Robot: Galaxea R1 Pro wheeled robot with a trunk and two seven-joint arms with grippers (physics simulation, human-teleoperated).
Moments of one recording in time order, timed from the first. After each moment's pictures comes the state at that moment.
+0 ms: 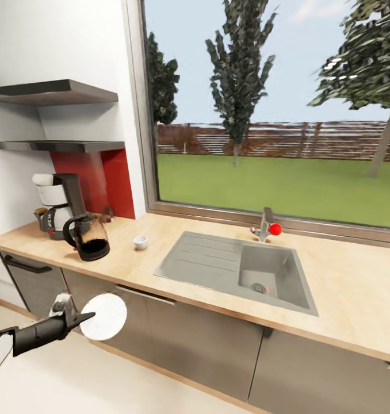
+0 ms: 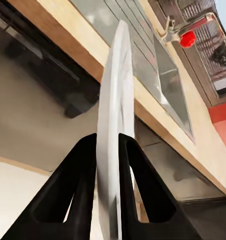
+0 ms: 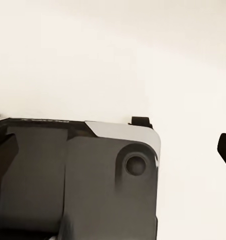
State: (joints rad) left arm -0.41 0.48 0.11 -0.89 0.69 0.82 -0.87; right arm -0.23 -0.01 0.23 -0.05 -0.22 -0.04 0.09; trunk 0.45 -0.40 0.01
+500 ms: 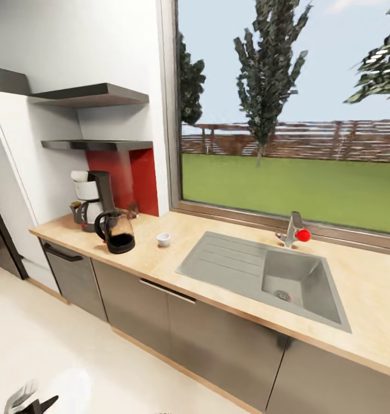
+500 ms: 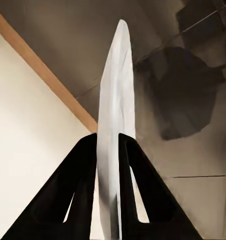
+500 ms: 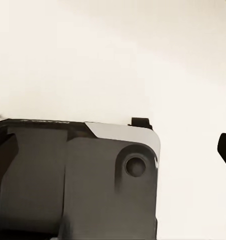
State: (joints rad) left arm -0.26 0.46 0.10 -0.30 0.68 0.16 -0.88; right arm -0.23 -0.01 0.23 -0.05 -0.22 -0.04 0.09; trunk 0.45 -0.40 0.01
